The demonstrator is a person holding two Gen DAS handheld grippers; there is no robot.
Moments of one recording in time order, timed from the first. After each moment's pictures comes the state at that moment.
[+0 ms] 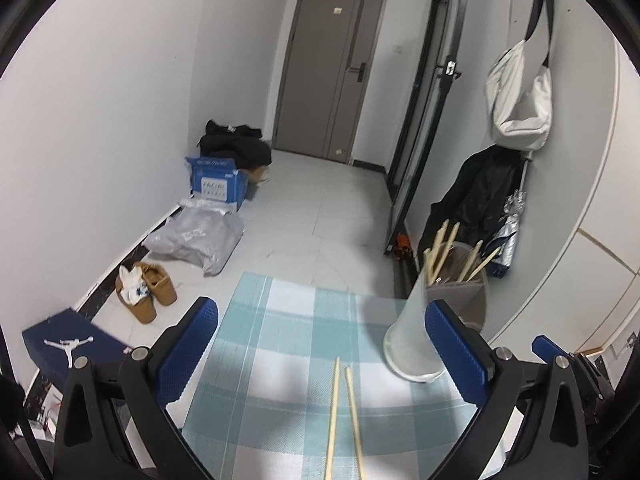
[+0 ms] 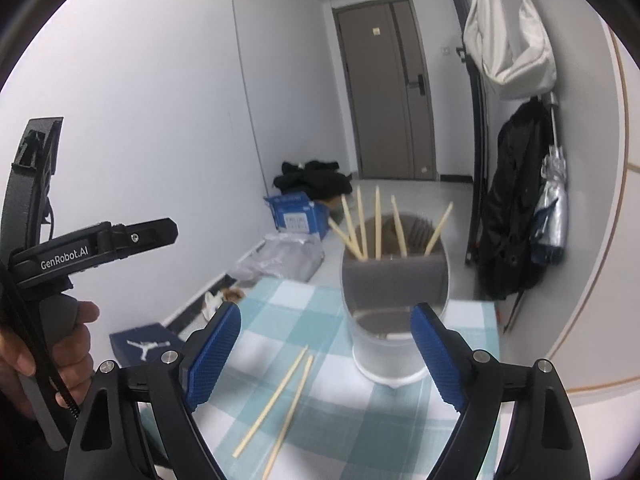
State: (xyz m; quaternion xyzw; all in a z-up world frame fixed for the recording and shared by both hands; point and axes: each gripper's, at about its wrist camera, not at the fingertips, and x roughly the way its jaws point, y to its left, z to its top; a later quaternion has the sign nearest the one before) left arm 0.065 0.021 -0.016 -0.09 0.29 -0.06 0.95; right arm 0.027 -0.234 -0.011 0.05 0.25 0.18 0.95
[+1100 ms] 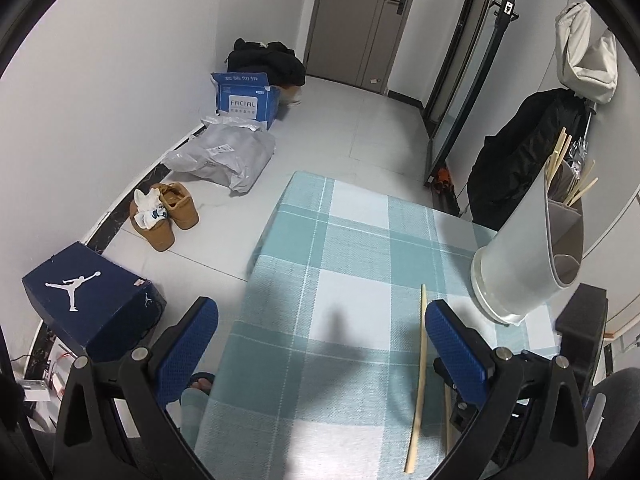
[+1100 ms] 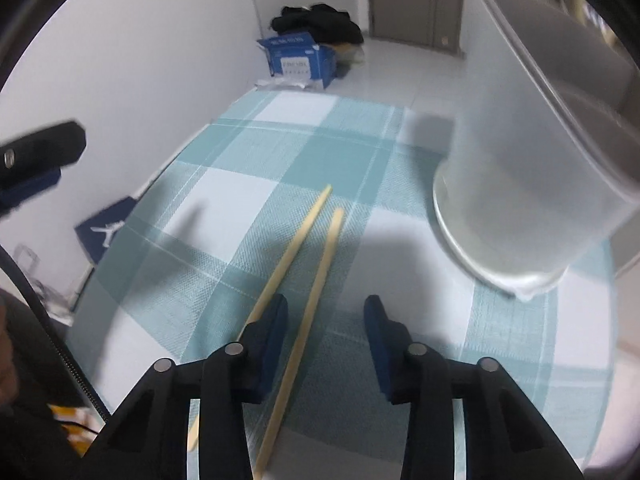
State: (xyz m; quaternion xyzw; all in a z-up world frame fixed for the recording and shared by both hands) left arm 0.092 0.058 -0.090 -0.10 0.42 -0.02 0.90; right arm 0.103 -0.139 -0.159 -0.05 0.48 0.18 0.86
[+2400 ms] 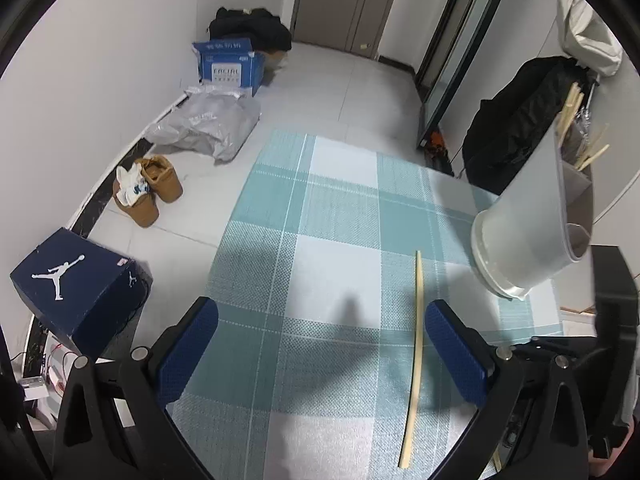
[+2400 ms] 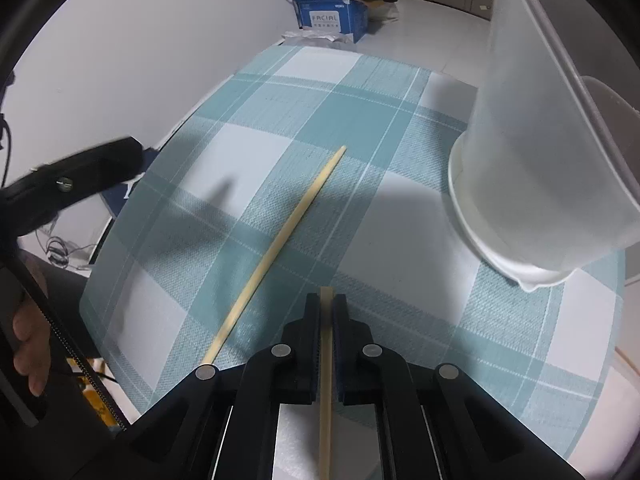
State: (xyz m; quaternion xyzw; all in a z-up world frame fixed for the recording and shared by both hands) left arm 0.115 0.049 -0.117 -0.09 0.48 -0.04 0.87; right arm 0.120 -0.147 -0.156 -0.06 0.55 0.23 0.80
